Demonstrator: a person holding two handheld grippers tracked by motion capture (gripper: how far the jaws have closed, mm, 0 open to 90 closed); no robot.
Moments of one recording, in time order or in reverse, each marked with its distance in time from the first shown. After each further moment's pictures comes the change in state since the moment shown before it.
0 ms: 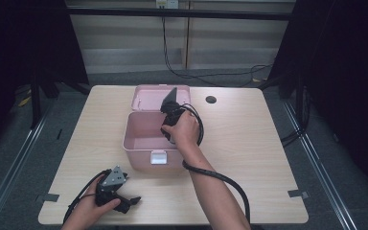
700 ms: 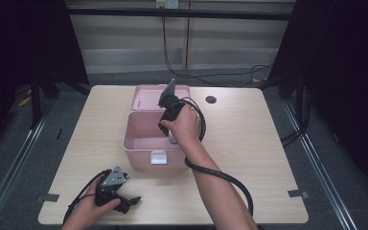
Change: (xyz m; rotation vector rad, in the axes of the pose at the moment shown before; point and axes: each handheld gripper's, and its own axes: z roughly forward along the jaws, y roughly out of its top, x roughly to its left) left arm 0.000 0.000 0.000 0.003 -0.002 0.000; right arm 0.005 -0.002 -0.036 -0.029 0.000 -0.054
